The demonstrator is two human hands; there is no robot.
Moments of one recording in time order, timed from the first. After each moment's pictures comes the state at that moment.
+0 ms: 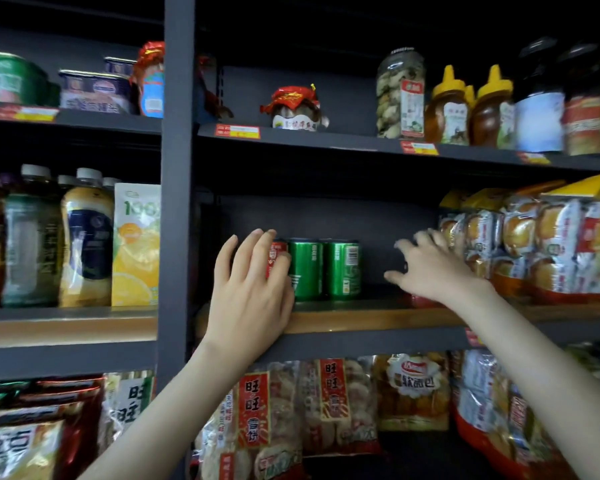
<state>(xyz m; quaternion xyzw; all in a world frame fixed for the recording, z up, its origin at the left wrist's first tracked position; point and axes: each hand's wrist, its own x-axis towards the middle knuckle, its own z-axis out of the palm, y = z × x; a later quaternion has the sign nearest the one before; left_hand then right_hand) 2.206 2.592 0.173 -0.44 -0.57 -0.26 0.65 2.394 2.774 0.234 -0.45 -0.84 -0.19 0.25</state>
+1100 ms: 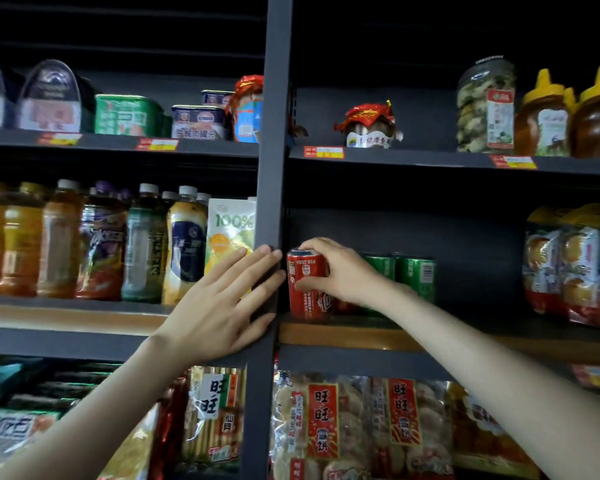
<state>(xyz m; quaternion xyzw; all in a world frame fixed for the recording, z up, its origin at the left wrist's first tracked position) 2.109 2.481 0.185 -0.55 -0.52 -0.06 0.65 2.235 2.668 0.245 0.01 -0.93 0.10 0.35</state>
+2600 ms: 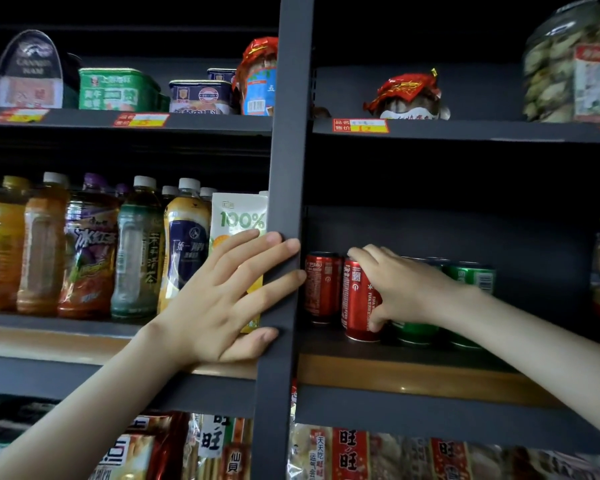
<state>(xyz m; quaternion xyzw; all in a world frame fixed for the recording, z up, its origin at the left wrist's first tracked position) 2.072 2.502 0.214 -0.62 -0.40 -0.10 0.67 2.225 2.716 0.253 -0.11 -0.95 -0.21 0.21</state>
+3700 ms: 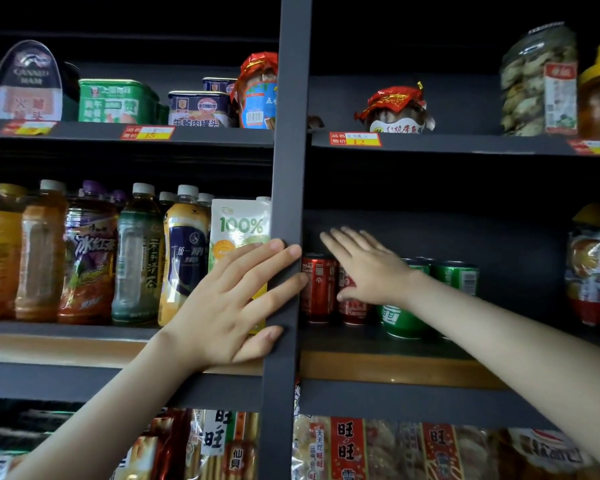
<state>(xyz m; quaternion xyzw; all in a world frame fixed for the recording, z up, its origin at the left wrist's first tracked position) 2.073 2.502 0.210 -0.61 -0.40 -0.11 0.67 2.189 2.724 0.260 -0.10 -0.92 -0.27 0.25</state>
